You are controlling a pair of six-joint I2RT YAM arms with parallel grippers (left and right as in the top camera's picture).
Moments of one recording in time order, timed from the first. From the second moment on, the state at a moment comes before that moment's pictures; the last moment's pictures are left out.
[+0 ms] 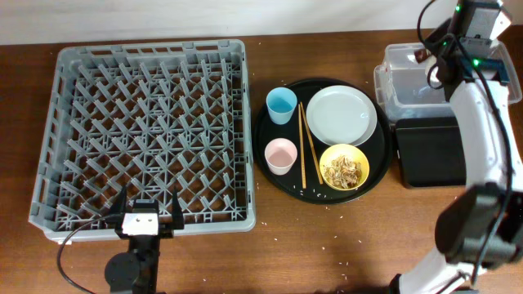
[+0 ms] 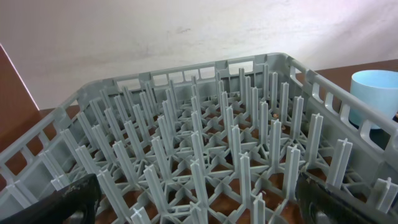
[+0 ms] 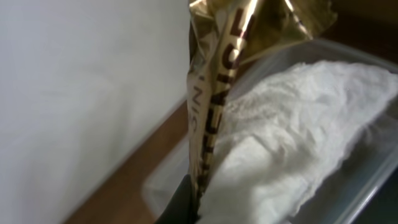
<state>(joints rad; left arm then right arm) 0.06 0.01 0.01 -0.08 0.05 0.14 -0.18 1.85 1.70 -0.47 0.26 0.61</state>
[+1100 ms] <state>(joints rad) 0.06 0.01 0.01 -0.08 0.05 0.14 0.33 1.97 1.41 -1.00 -0.03 0.40</state>
